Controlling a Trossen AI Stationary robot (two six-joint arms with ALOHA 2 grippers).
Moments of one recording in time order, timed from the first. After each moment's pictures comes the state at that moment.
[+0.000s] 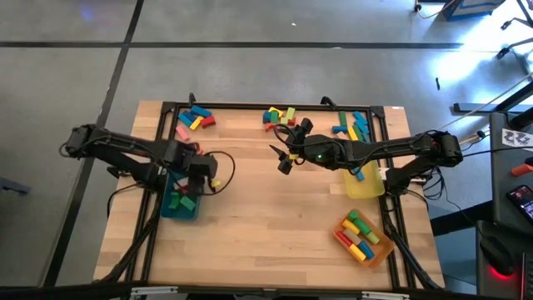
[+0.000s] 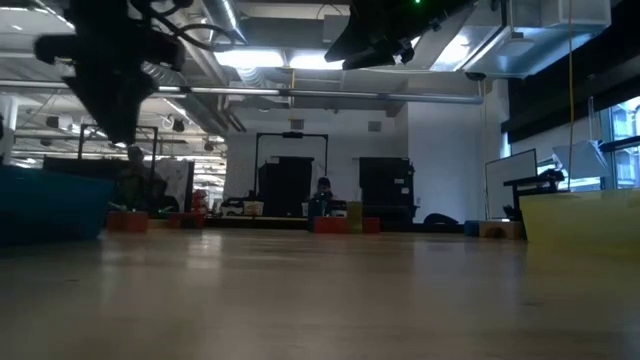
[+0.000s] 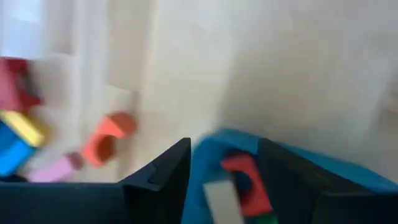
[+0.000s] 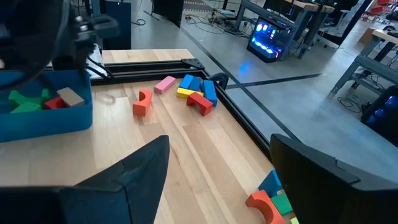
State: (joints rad) left arm -0.09 1.20 0.93 -1.15 -0.27 -0.26; right arm 0.01 1.48 1.08 0.06 0.50 -0.03
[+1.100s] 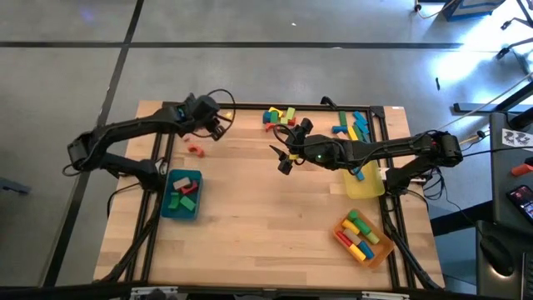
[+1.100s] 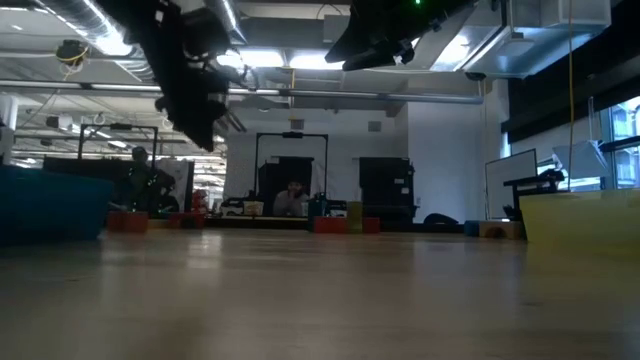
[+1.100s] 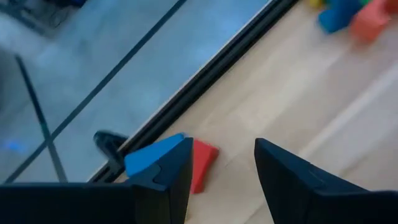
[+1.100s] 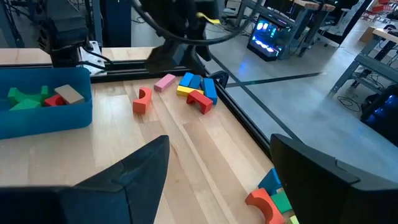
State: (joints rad) left arm 0.58 1.23 0.89 -0.57 -0.49 -0.02; right arm 0.01 1.48 1.08 0.05 0.50 -0.03
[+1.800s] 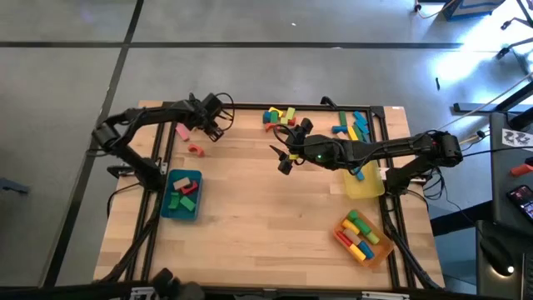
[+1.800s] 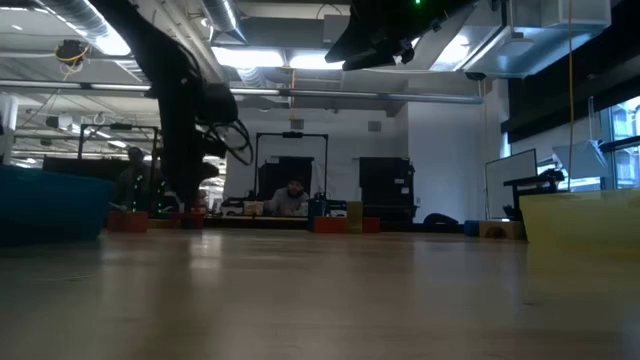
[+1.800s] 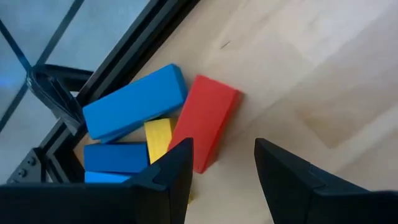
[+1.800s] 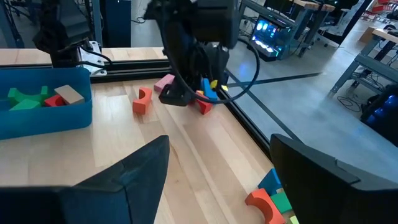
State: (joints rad) left arm 0.78 1.55 0.87 -0.55 -0.38 0.05; right arm 0.01 1.48 1.08 0.05 0.50 -0.03
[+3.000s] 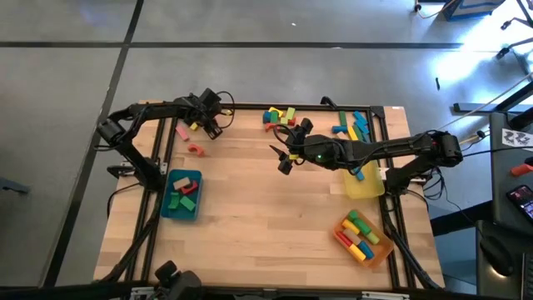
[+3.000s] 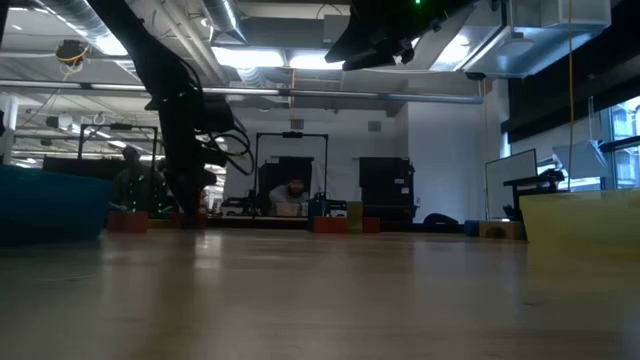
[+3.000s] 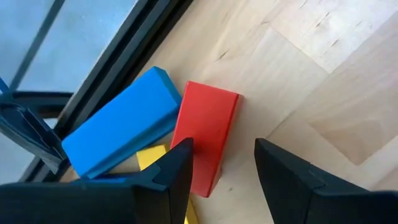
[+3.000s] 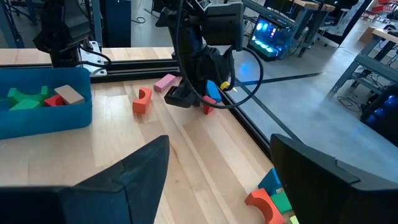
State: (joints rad) left arm 0.86 1.60 0.87 -0.47 -0.26 0.21; right arm 0.01 1.48 1.08 0.05 0.50 -0.03
